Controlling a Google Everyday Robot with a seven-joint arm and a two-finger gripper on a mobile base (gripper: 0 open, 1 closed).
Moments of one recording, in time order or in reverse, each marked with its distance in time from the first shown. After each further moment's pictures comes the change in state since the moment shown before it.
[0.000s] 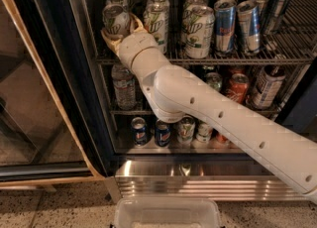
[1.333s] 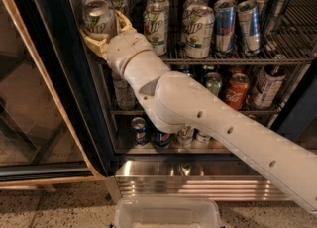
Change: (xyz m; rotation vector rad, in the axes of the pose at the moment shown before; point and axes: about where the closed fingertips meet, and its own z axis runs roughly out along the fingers) arm -0.062 0.040 -0.034 -0.113 -0.130 0.113
